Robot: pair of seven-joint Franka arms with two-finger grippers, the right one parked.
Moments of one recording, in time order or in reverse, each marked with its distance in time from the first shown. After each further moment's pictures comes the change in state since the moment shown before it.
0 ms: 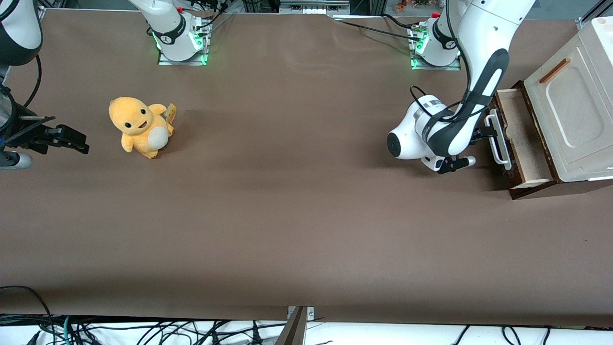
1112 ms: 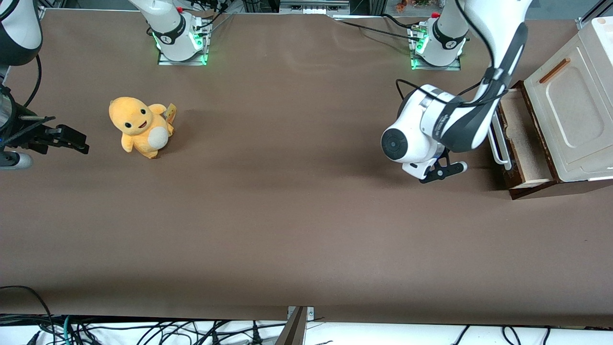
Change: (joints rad) arm -0.004 -0.032 -0.063 0.302 -0.294 0.023 0.122
